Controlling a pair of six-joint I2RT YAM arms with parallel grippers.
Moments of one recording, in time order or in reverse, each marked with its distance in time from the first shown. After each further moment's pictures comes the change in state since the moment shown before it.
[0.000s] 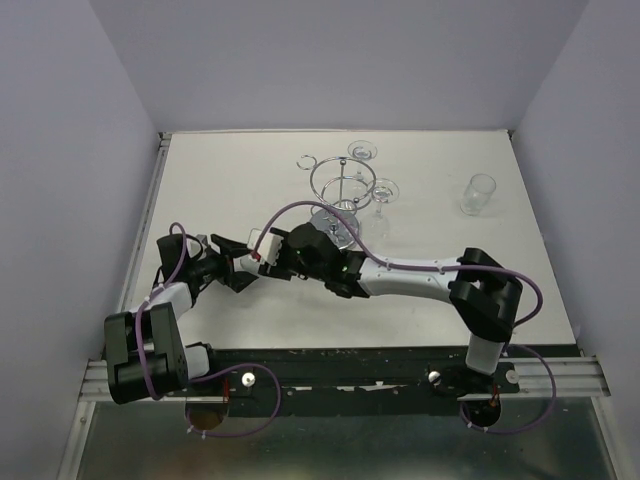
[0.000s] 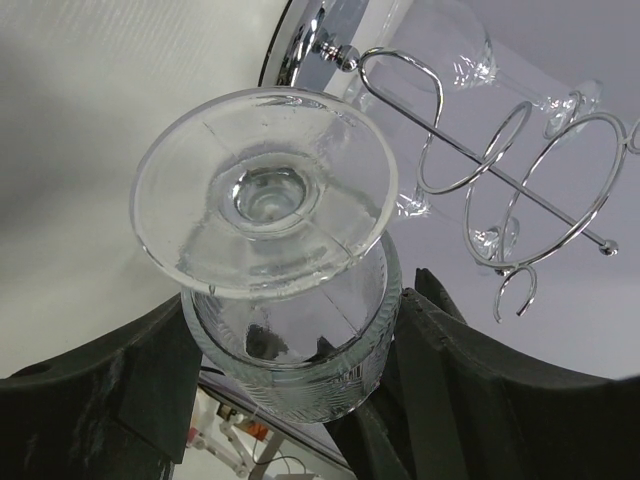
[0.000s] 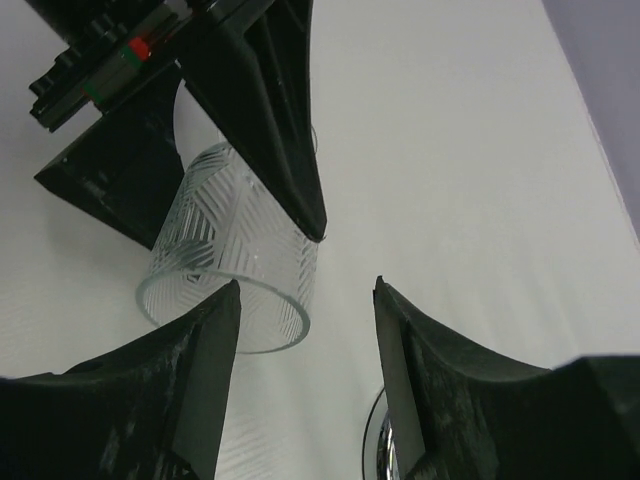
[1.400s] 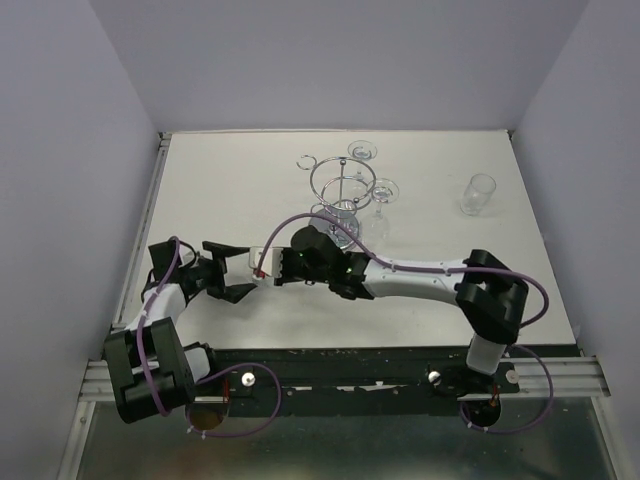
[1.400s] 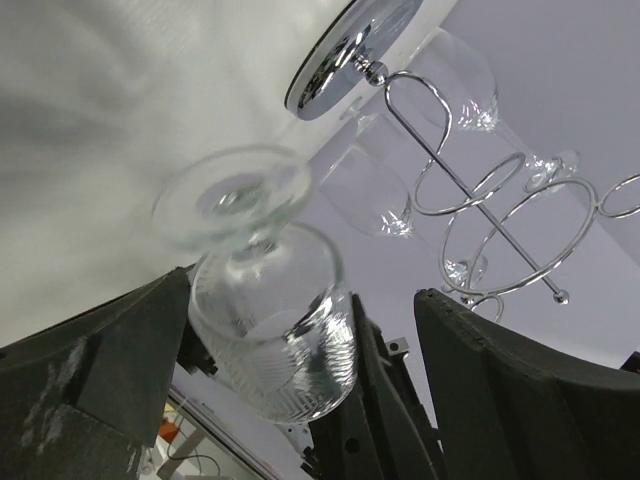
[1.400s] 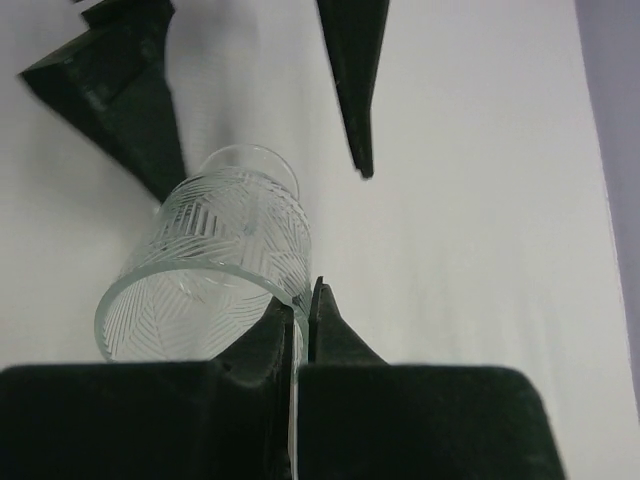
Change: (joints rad) left arm 0.081 -0.092 0.045 -0.359 -0.014 -0.010; right arm 0.005 0.030 0.018 -0.027 -0.088 -0.156
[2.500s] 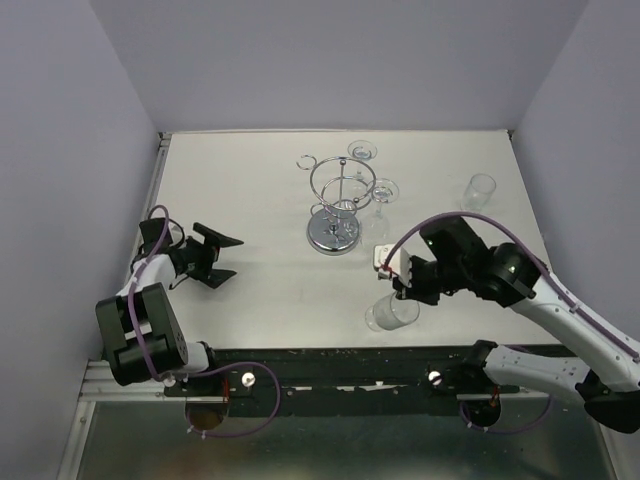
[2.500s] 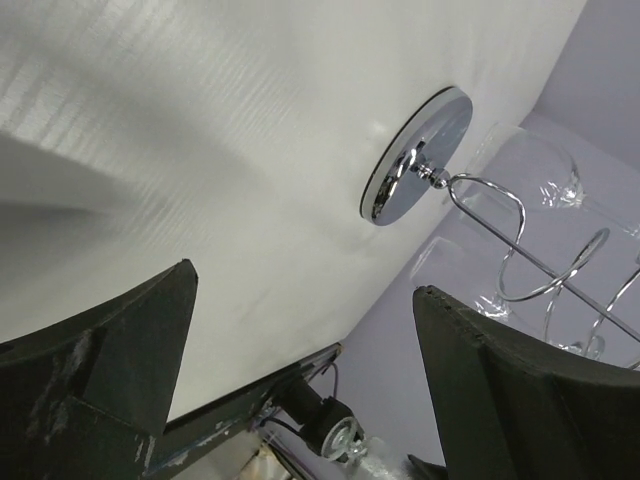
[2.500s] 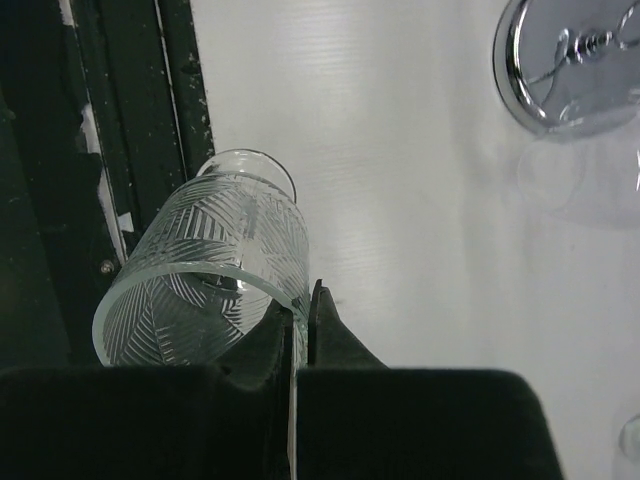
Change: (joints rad) left arm 0.032 0.185 0.218 -0.134 -0.217 0.414; right arm -0.241 -0.840 -0.065 -1.229 -0.274 0.064
